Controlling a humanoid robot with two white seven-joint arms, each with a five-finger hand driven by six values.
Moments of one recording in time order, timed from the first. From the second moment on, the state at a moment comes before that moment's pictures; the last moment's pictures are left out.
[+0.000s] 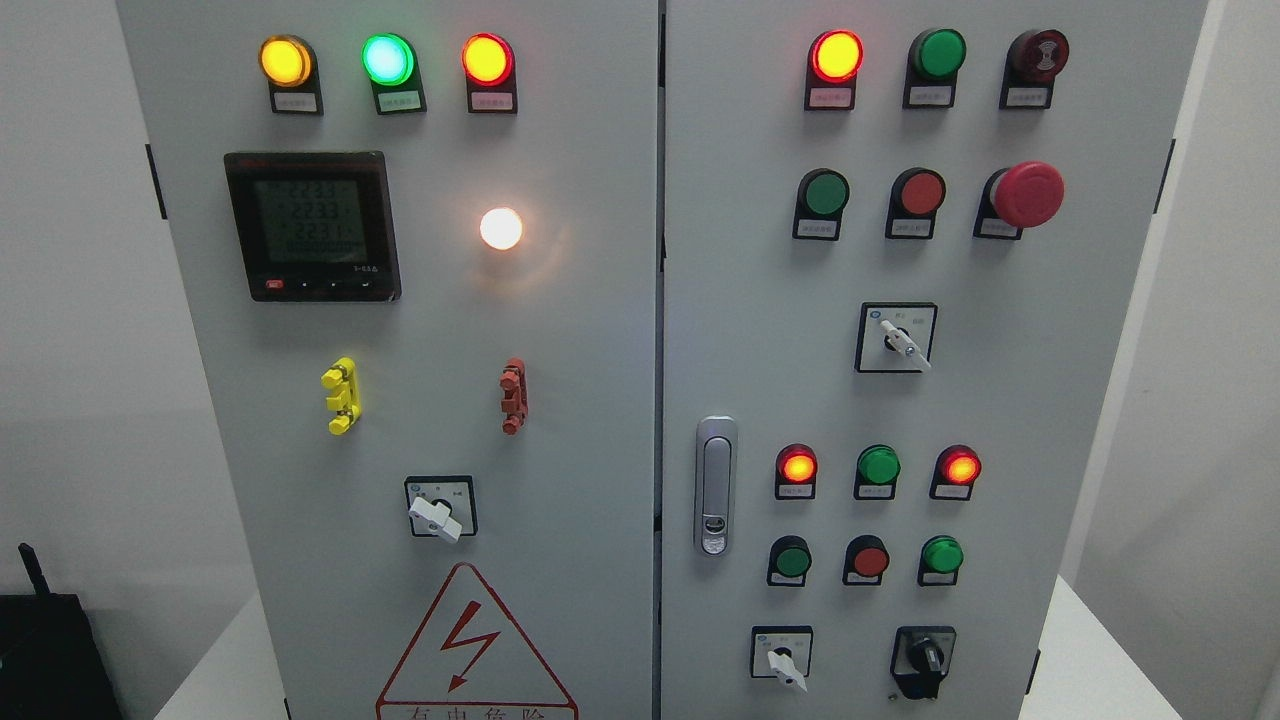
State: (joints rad) left arm 0.13 -0.06 0.04 -0.11 0.00 -0.04 -0.16; right arm 0.25 0.05 0.00 -1.74 -0.05 -0.18 -0.03
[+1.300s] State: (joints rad) left arm 0.13 -0.06 0.04 -0.11 0.00 -0.04 -0.16; right arm 0.10 0.04 -0.05 -1.83 -0.09 -0.04 0.00
